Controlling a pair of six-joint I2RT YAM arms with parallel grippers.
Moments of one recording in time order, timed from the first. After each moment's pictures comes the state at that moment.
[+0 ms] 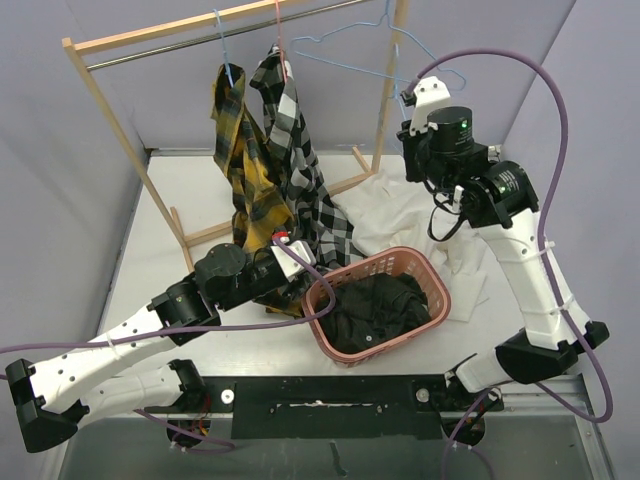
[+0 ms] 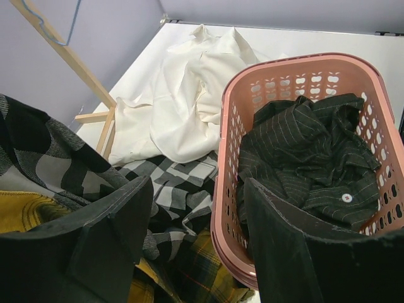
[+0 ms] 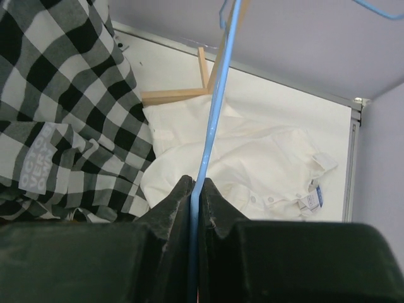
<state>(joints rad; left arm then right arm) -1.01 0.92 0.91 -0.11 0.03 0.24 0.54 1.46 2.00 -0.99 0.32 -0.01</state>
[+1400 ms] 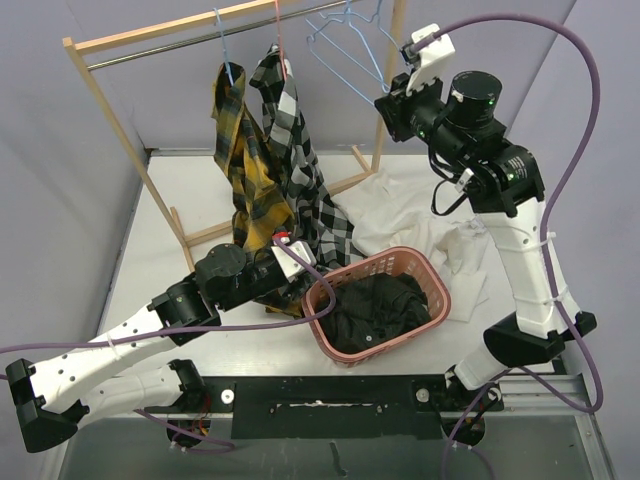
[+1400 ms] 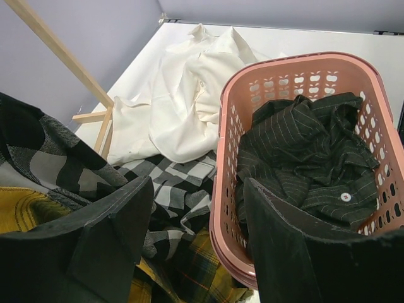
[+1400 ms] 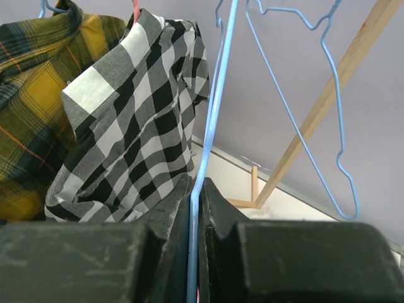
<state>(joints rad) -1.01 0.92 0.91 -0.11 0.03 0.24 0.53 1.57 2.24 -0.74 -0.01 -0.09</state>
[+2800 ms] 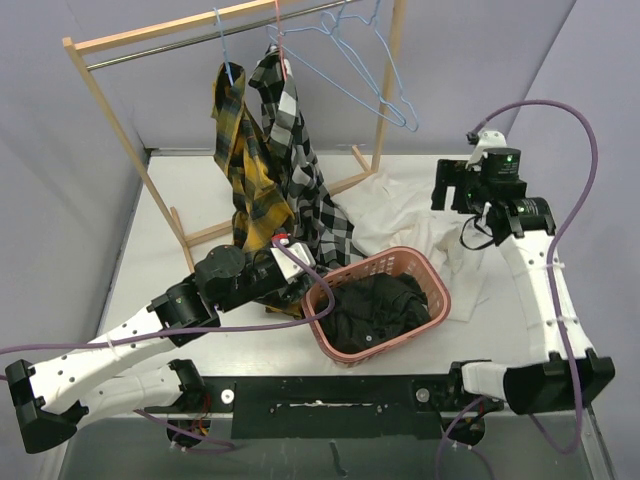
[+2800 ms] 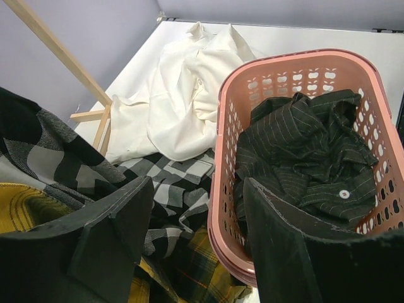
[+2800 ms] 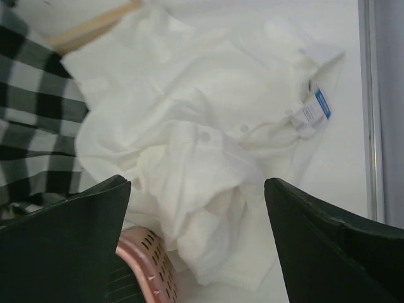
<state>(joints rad) -1.01 0.91 0.89 -0.11 0.03 0.24 0.15 1.22 1.44 -0.77 0.05 0.05</state>
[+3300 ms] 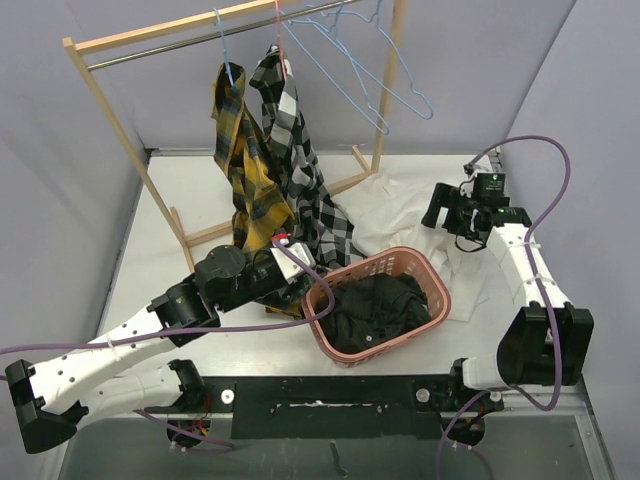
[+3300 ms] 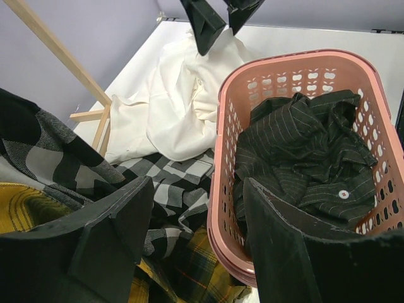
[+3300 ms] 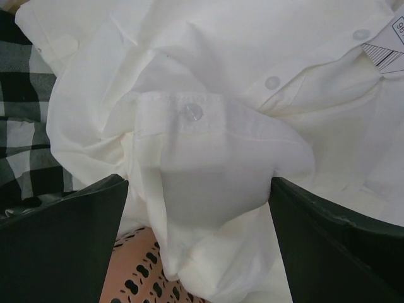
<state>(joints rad) -1.01 0.91 0.89 -0.11 0.04 0.24 -0.04 1.37 1.15 -0.61 -0.15 0.22</state>
